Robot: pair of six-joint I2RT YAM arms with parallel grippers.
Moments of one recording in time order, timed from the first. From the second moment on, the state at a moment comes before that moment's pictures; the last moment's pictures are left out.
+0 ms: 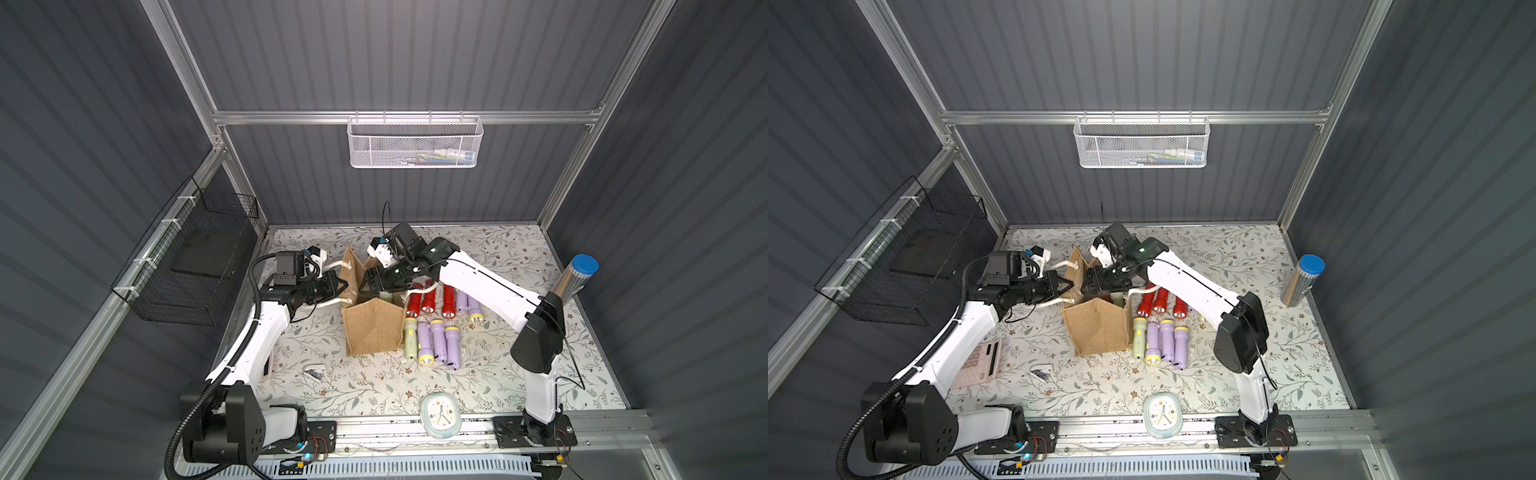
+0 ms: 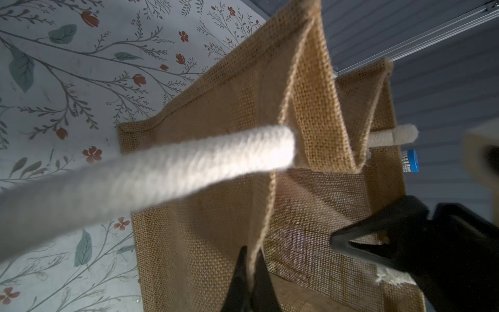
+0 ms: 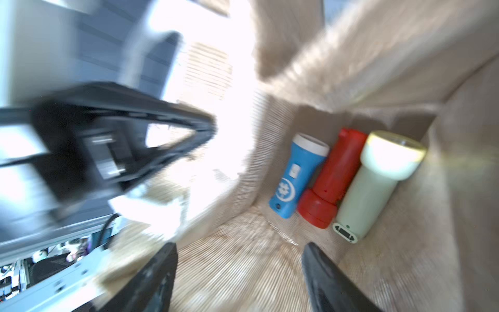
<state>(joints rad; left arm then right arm) -0.11 1.28 0.99 -0.50 0.61 -0.43 0.82 1.96 1.95 -0.87 -0.42 0.47</state>
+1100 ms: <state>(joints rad) -0.11 1.33 1.05 -0.55 0.58 -0.41 0.49 1.28 0.96 -0.81 -0.21 0.63</state>
